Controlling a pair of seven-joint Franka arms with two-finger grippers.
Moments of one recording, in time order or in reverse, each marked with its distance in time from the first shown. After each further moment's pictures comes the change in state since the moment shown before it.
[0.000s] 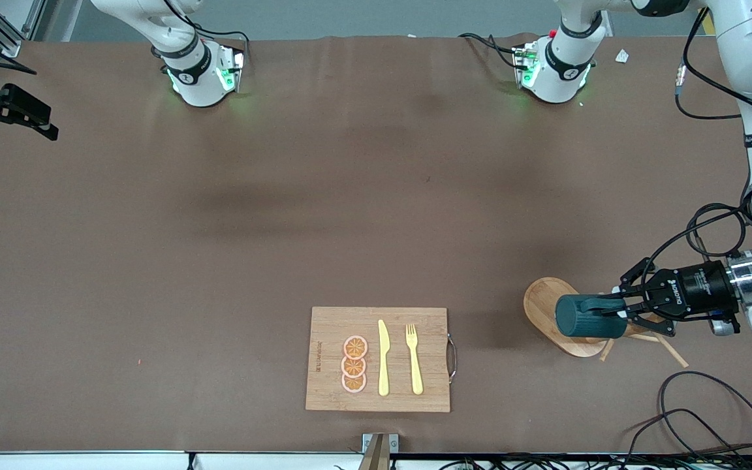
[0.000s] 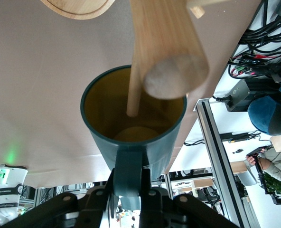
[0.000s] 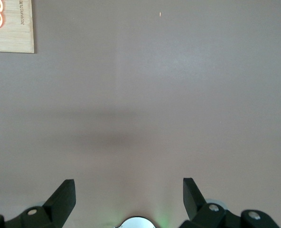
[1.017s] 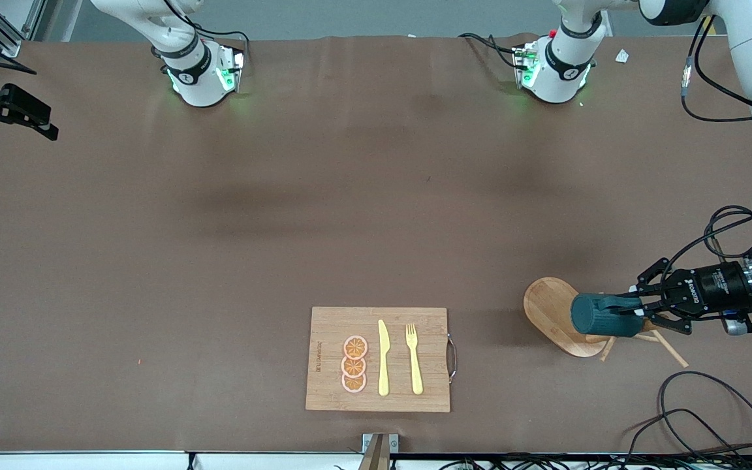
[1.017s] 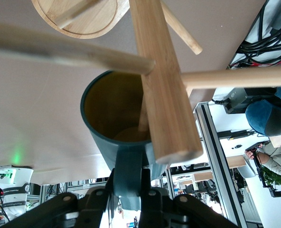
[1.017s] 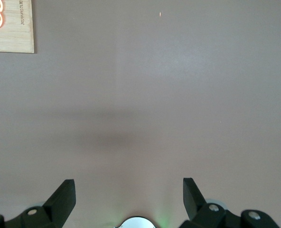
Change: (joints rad) left arm 0.072 0.031 0.000 0.000 -0.025 -0.054 0.083; right arm 0.000 0.000 0.000 0.000 0.000 0.000 0.000
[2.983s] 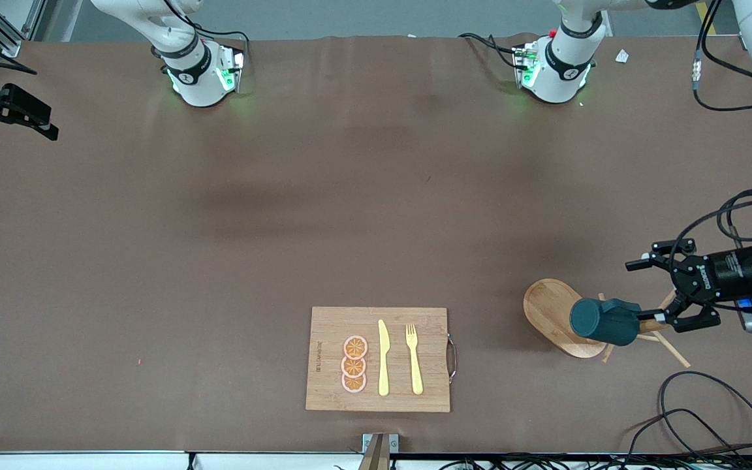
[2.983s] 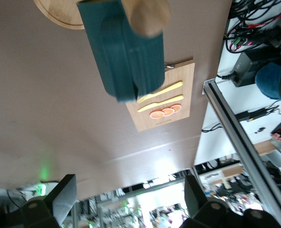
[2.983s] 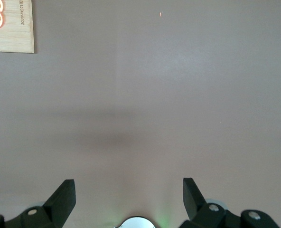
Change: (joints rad) left arm -0.046 -0.116 -0.019 0.046 0.161 -0.043 0.042; right arm 0.000 0.000 0.001 0.000 0.000 0.000 0.000
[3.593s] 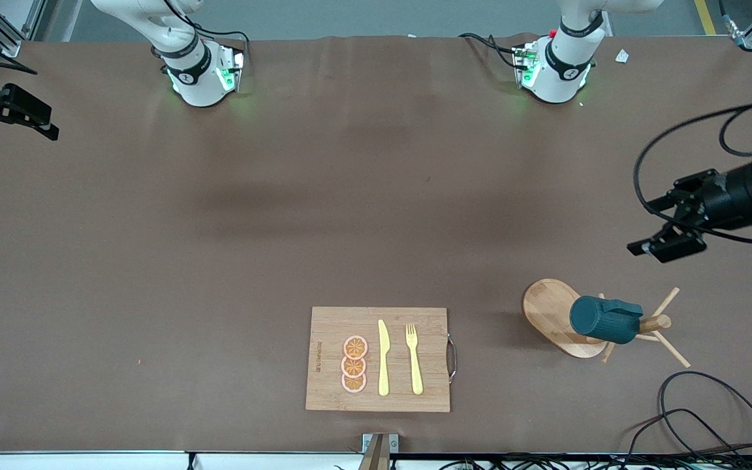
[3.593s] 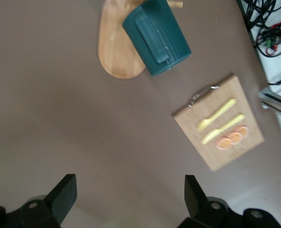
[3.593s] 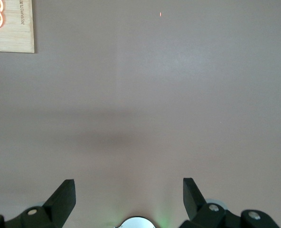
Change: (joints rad) left arm -0.194 -0.242 -0.060 0.005 0.642 -0.053 0.008; right arm 0.000 0.000 0.001 0.000 0.000 0.000 0.000
